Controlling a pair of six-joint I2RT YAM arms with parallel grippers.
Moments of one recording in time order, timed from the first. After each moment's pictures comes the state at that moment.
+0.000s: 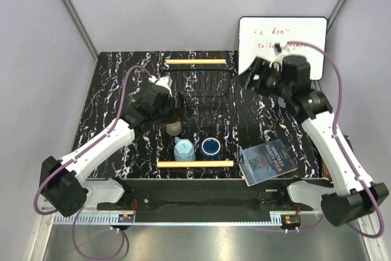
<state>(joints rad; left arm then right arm) -0.62 1.23 1.00 -0.47 -0.04 -0.65 0.30 1.22 1.41 -0.54 -0.26 0.63</state>
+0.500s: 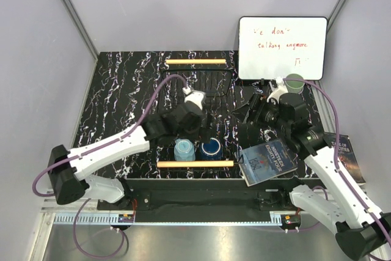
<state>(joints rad) -0.97 1.29 1.13 -0.63 -0.24 -0.59 0.43 0.87 0.90 -0.44 -0.25 0.69</state>
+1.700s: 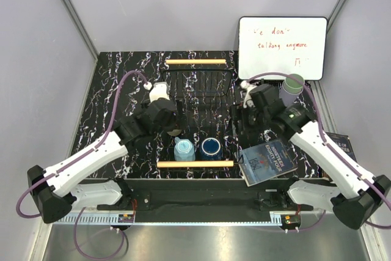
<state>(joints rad) -0.87 1.11 1.06 -0.69 -0.48 -0.71 0.60 1.12 1.19 -0.92 -0.17 0.45</state>
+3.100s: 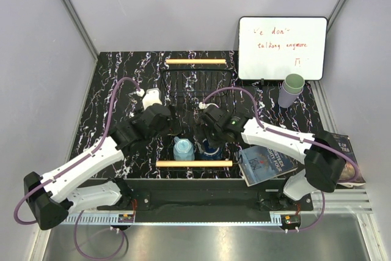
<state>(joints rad) -0.83 1.04 0.95 -0.71 -0.49 -0.76 0.94 1.53 1.10 -0.63 0.05 0.54</state>
